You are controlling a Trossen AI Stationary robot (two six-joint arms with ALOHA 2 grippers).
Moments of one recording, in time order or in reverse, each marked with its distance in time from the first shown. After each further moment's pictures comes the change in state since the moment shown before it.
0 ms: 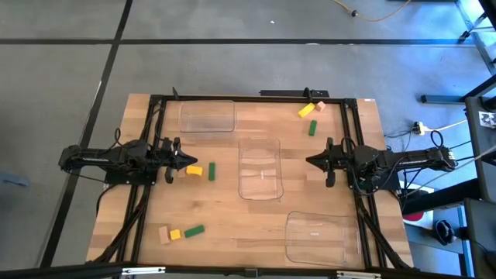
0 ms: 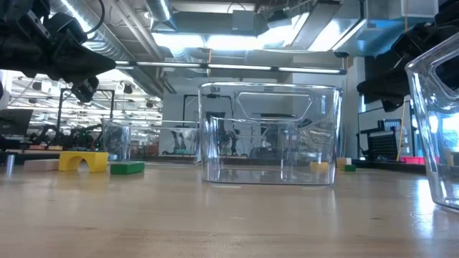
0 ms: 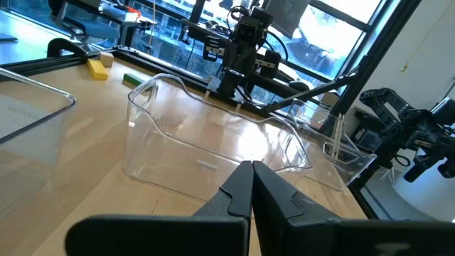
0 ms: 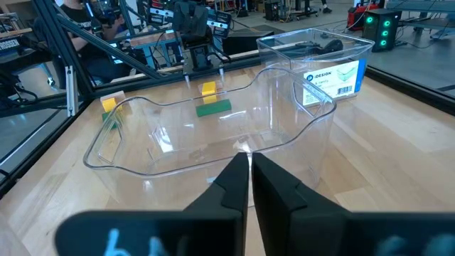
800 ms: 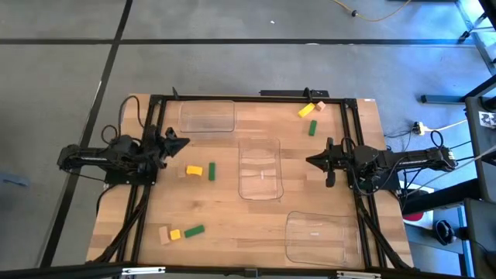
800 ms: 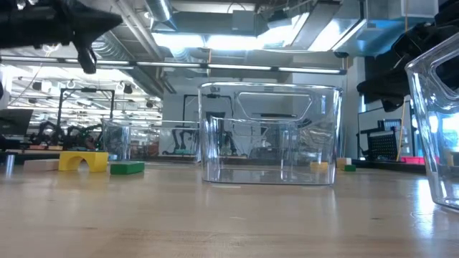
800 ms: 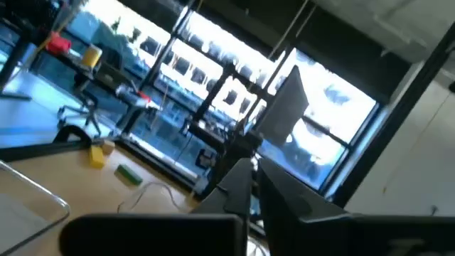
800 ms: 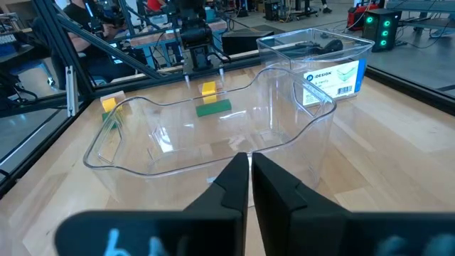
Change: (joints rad) left arm 0.000 0.049 0.076 0.314 -0.186 -0.140; right arm 0.000 0.000 0.000 0.000 0.000 0.000
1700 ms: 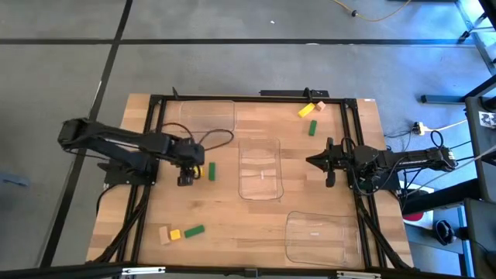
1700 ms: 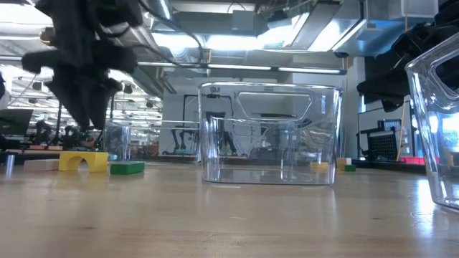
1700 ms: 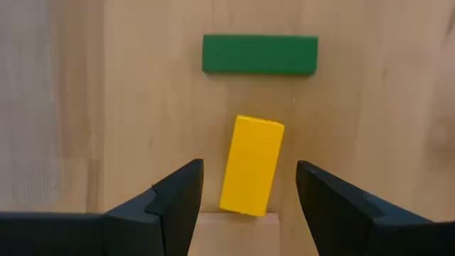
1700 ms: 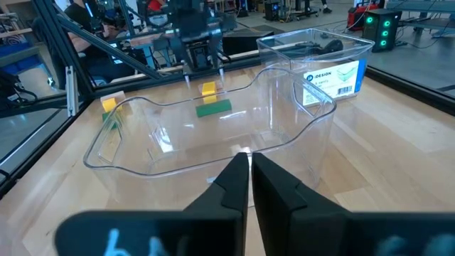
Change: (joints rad) left arm -0.010 1.123 0.618 -1.102 0.131 0.461; right arm 0.000 0.000 0.000 0.000 0.000 0.000
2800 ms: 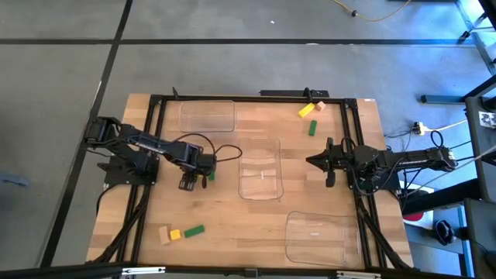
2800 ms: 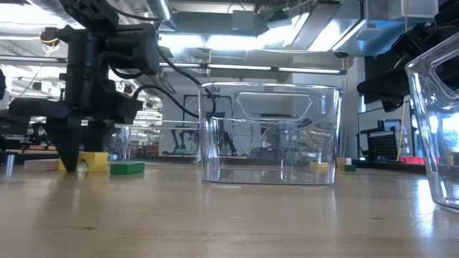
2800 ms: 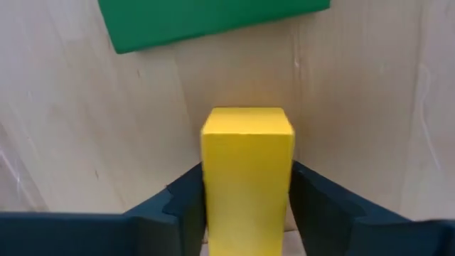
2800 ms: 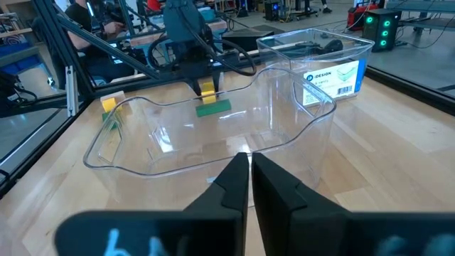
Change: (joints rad) left arm -0.002 0.305 0.001 0.077 0.000 0.208; right arm 0.000 0.000 0.000 0.000 0.000 0.000
